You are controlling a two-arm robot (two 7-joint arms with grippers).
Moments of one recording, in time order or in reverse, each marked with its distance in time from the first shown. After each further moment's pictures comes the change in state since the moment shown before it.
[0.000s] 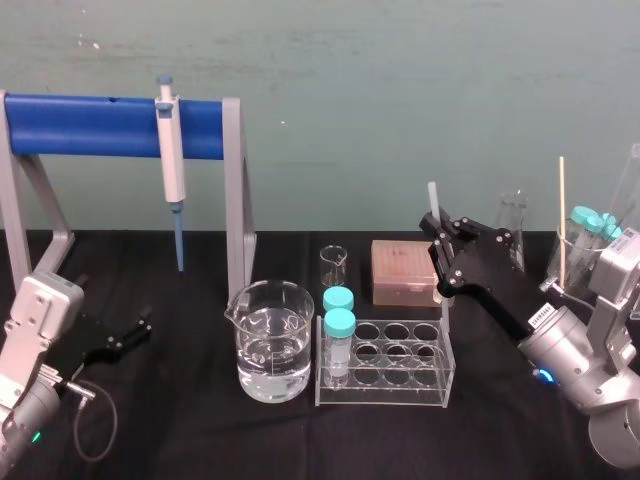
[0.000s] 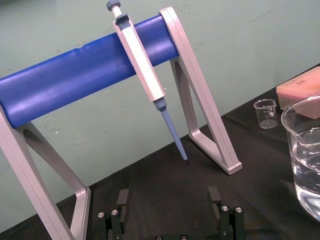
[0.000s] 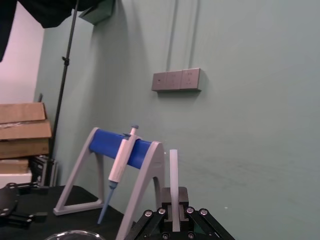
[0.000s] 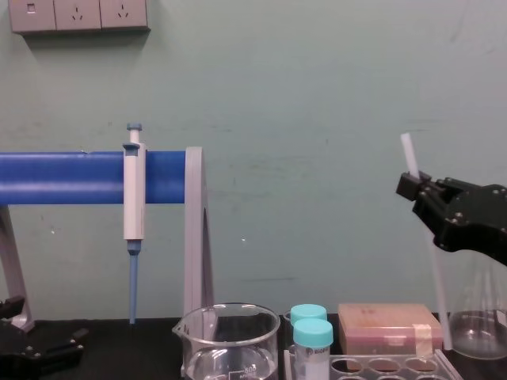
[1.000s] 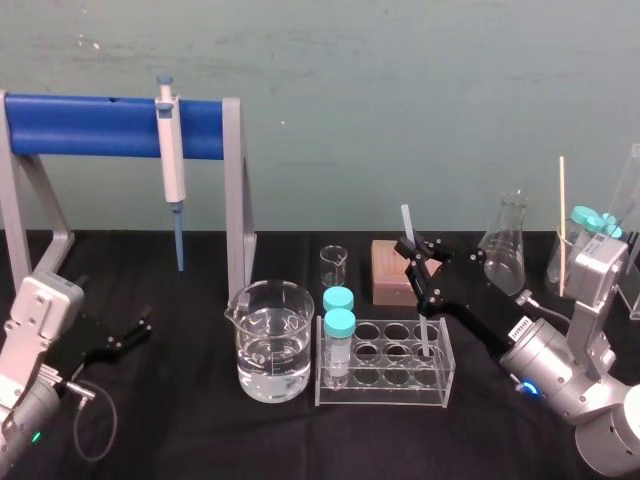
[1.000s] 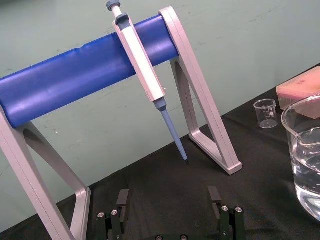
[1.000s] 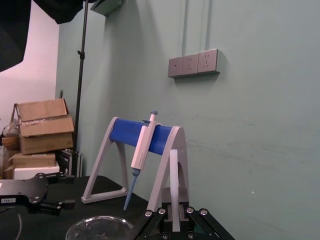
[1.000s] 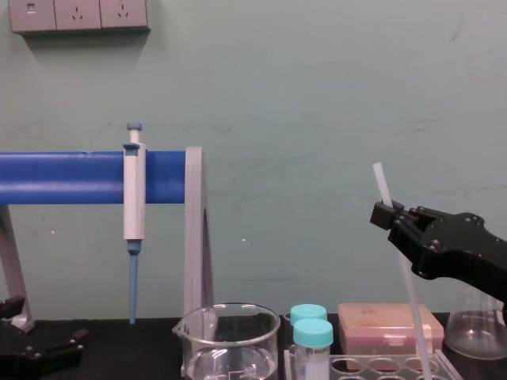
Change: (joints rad) left arm 0.000 0.000 0.000 0.000 0.000 0.000 0.000; right arm 0.022 0.008 -0.063 0.041 0.064 0.053 0.055
